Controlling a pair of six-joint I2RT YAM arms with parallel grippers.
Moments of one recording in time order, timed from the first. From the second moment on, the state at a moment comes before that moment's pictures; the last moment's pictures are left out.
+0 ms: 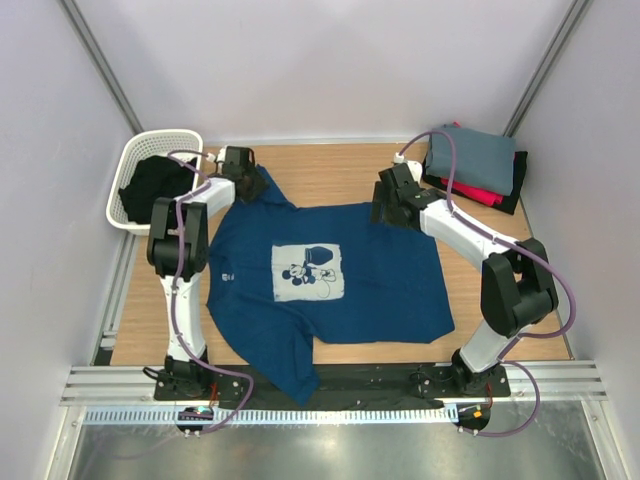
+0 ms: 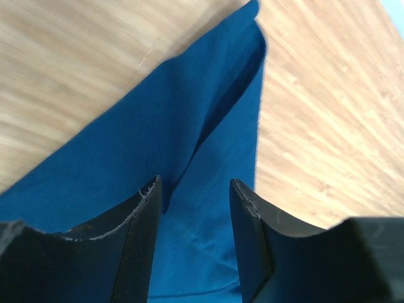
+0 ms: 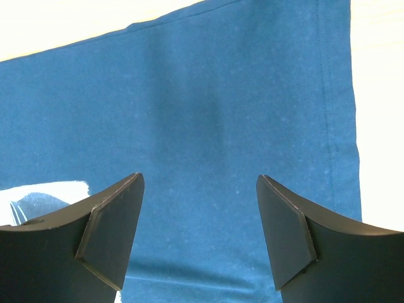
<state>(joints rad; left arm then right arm) -0.17 2.19 1.58 -0.17 -0.07 -0.82 0.43 1.66 1.23 -0.48 0.31 0.49</state>
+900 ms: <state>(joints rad) -0.17 2.16 1.56 -0.19 -0.04 -0.81 0.40 1.66 1.21 -0.49 0.28 0.49</state>
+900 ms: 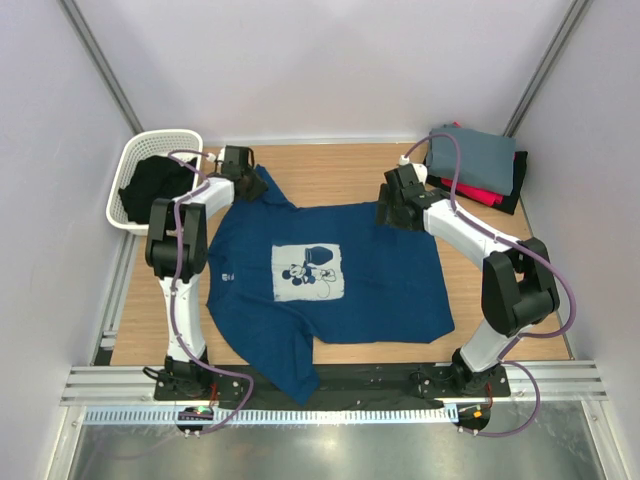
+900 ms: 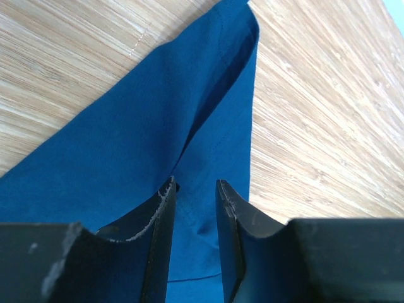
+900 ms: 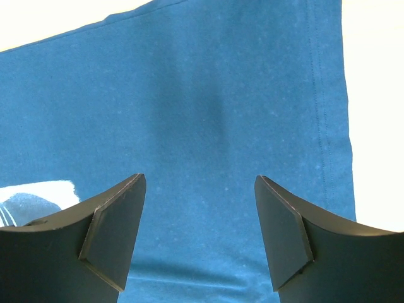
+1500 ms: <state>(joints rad) -0.17 2.21 1.69 -0.24 0.00 -0.81 0.37 1.66 1.22 -0.51 0.28 0.50</state>
